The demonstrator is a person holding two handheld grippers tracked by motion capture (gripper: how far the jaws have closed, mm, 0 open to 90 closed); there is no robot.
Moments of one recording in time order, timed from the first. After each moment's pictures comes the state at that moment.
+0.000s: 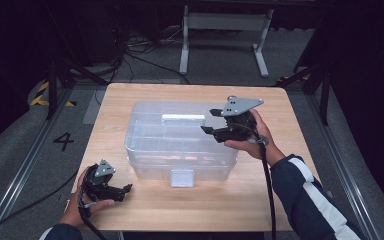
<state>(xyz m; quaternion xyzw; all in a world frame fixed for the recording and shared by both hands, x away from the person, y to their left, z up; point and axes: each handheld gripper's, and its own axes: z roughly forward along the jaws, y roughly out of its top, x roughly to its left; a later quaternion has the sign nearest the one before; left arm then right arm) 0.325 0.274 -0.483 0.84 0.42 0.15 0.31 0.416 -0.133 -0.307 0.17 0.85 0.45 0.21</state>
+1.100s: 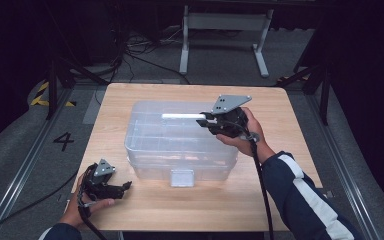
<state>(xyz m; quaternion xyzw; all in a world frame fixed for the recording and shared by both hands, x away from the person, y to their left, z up) 0.325 0.275 -0.478 0.83 0.42 0.16 0.32 0.423 -0.115 -0.303 0.16 0.86 0.43 0.21</state>
